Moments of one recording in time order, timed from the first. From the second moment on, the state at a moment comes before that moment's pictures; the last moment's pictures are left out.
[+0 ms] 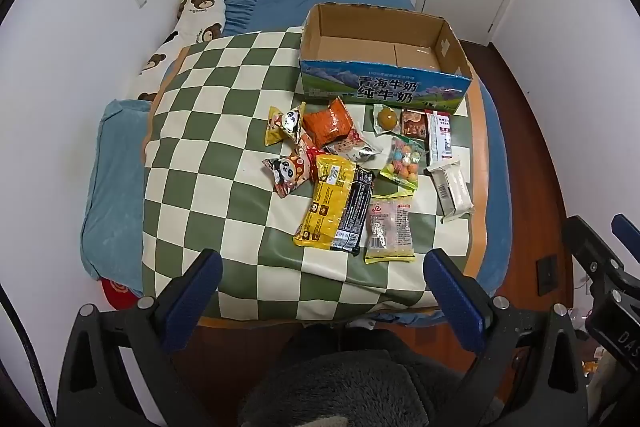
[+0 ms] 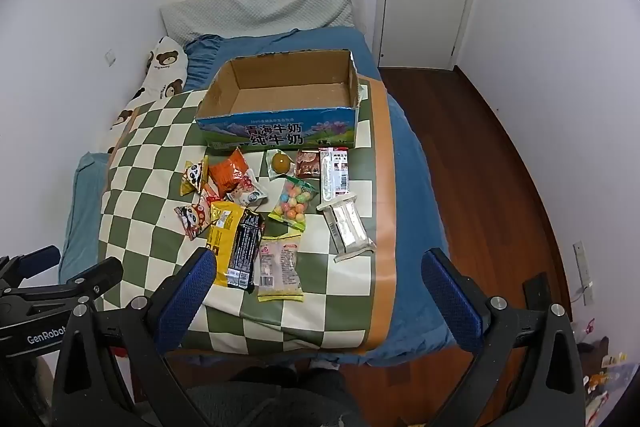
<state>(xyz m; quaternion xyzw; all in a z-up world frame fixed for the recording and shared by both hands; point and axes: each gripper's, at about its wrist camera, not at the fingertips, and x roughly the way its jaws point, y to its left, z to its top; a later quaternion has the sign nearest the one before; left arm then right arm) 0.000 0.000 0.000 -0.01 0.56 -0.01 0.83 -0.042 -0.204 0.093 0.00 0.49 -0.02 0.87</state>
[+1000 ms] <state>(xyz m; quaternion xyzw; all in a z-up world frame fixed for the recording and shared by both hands) 0.001 -0.003 0.013 0.01 0.54 -0.01 0.84 -0.047 -0.204 0.098 0.01 0.48 -0.02 0.88</state>
